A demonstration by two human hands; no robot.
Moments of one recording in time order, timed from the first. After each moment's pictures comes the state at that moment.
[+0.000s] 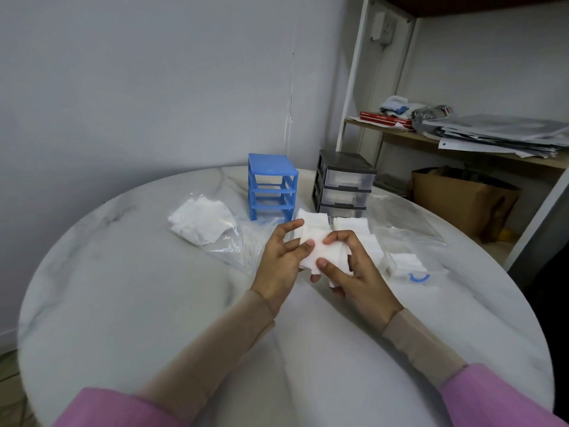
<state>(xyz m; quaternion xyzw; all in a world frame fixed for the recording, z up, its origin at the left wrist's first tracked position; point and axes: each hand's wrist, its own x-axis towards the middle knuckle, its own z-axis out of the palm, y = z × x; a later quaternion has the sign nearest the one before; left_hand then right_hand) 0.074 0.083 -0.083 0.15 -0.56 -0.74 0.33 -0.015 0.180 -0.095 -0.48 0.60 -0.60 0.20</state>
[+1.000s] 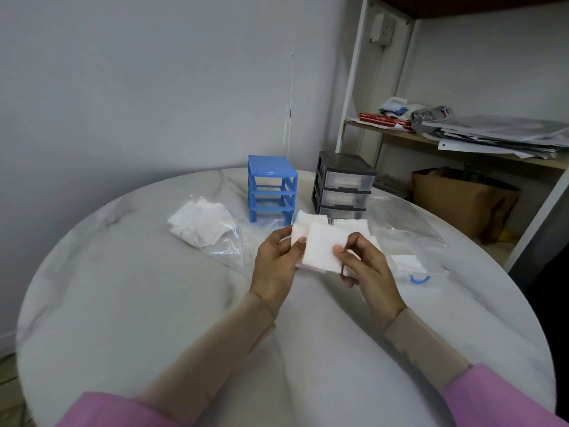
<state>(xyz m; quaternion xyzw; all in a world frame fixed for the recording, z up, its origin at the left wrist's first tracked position) 0.068 0.077 -0.091 0.19 -0.56 -0.72 0.38 -0.022 0.177 -0.091 -0.39 0.60 -0.68 0.16</state>
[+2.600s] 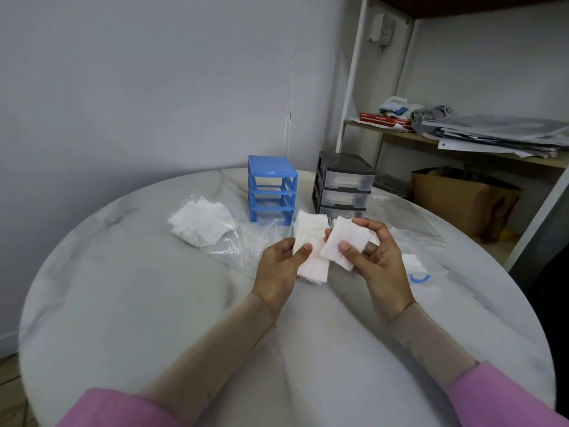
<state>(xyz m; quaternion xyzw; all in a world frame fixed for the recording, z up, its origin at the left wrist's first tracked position) 0.068 0.078 -0.097 0.18 -0.57 -0.72 0.34 -0.026 0.180 -0.087 -0.38 0.52 -0.74 0.16</state>
